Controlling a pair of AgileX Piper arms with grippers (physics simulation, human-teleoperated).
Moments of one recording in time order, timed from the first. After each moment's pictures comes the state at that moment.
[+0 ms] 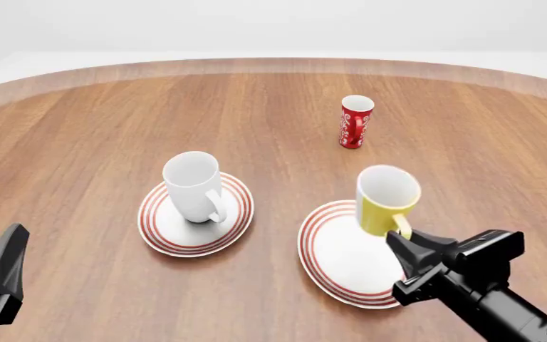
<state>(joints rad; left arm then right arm) 0.00 0.01 0.00 0.00 0.00 0.46 1.32 0.00 -1.00 0.08</state>
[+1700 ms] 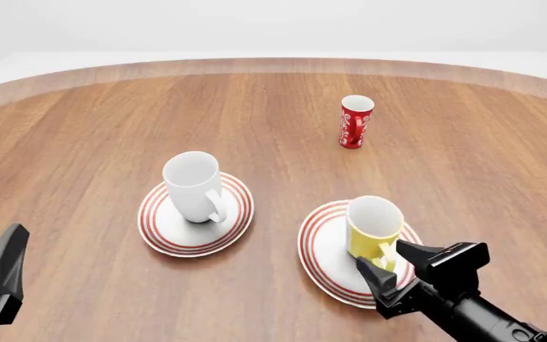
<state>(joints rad) 0.00 0.01 0.00 0.00 0.00 0.49 1.65 0.00 -1.22 0.08</state>
